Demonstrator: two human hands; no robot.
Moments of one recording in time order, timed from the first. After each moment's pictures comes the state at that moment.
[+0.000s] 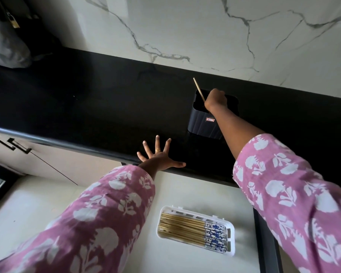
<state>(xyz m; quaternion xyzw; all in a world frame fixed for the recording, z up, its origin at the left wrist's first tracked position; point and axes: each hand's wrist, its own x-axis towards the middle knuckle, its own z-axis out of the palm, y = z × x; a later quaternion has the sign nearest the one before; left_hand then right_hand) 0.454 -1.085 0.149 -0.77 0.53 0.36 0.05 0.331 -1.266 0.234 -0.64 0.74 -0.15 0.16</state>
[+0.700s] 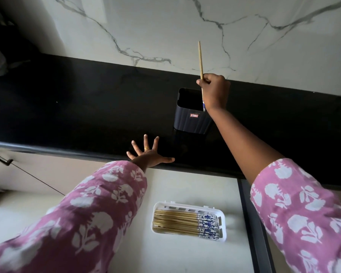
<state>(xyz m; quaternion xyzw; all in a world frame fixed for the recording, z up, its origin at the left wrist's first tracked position) 0.456 -1.084 0.145 -0.77 0.54 0.34 0.06 0.305 -1.197 0.287 -0.65 0.61 -0.45 0.11</state>
